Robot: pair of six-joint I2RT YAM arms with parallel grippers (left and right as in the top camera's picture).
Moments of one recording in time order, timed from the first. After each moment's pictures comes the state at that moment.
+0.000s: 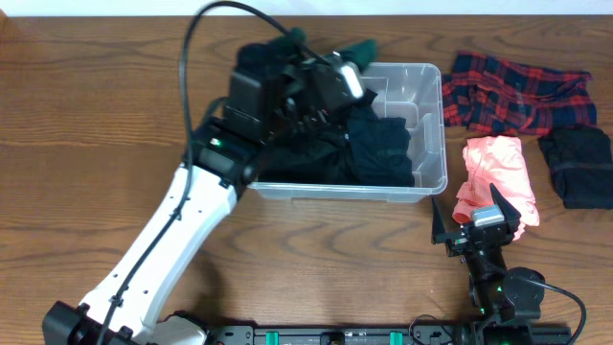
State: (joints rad) left arm -0.51 1.46 1.32 -0.22 0.26 0.75; right arm 0.01 0.01 0.01 -0.06 -0.16 -0.19
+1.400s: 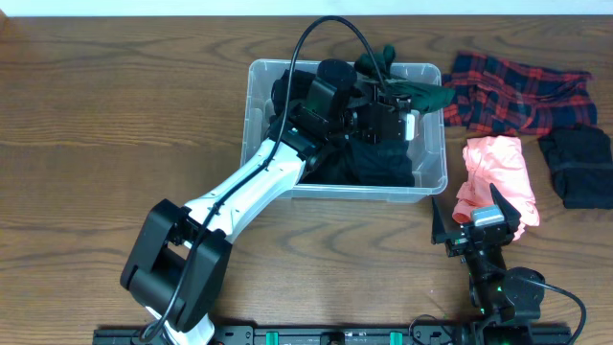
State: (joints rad) left arm -0.62 1.83 1.32 0.15 0.51 1.01; right arm 0.01 0.01 0.01 -0.06 -0.16 -0.19
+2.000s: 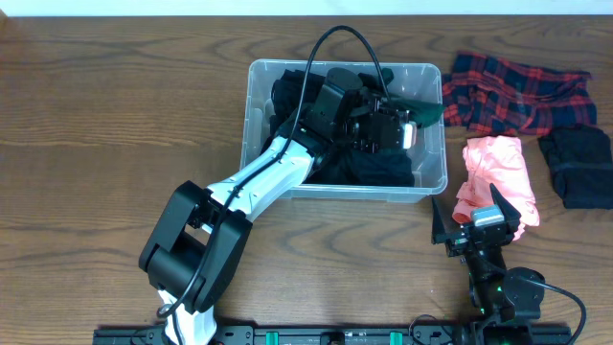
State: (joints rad) left arm -0.62 1.93 1.32 0.09 0.53 1.02; right arm 0.01 0.01 0.01 -0.06 -0.16 -0.19
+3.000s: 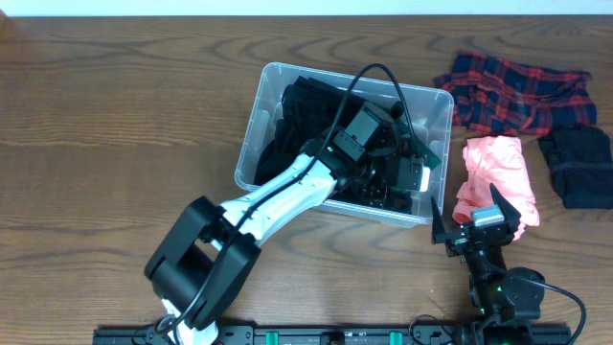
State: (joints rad) left arm -0.76 1.89 1.32 -0.30 0.53 0.90; right arm 0.01 0.01 0.01 -0.06 -0.16 -0.19
